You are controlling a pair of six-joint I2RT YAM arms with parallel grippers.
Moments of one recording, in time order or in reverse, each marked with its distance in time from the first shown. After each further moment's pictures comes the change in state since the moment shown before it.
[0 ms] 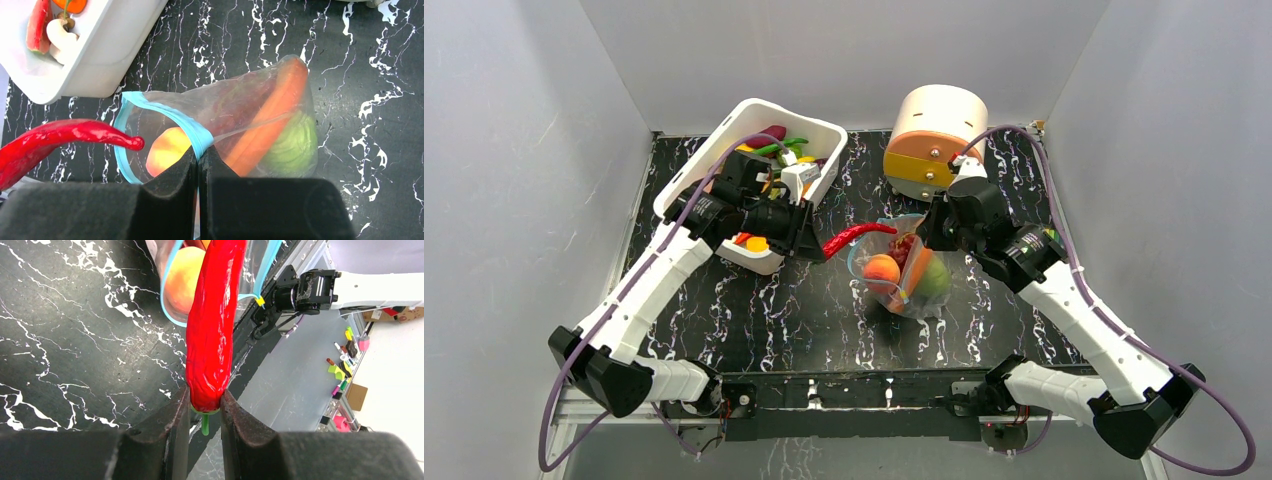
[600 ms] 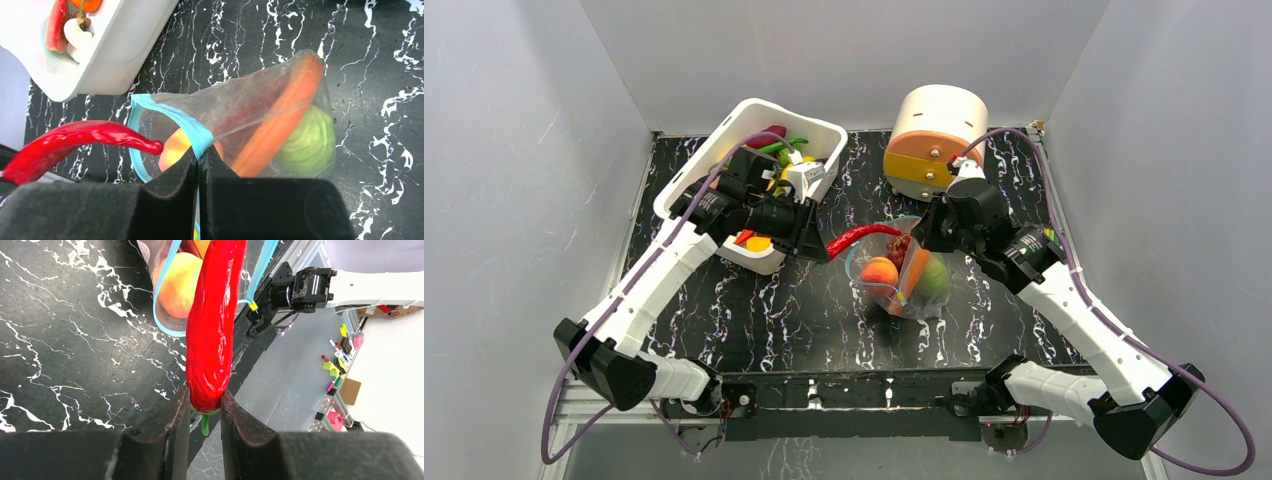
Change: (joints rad) left arm -0.008 0.024 0.036 -0.025 0.019 0.002; right arm 0.000 -0.002 -0.019 0.026 -0.035 0.050
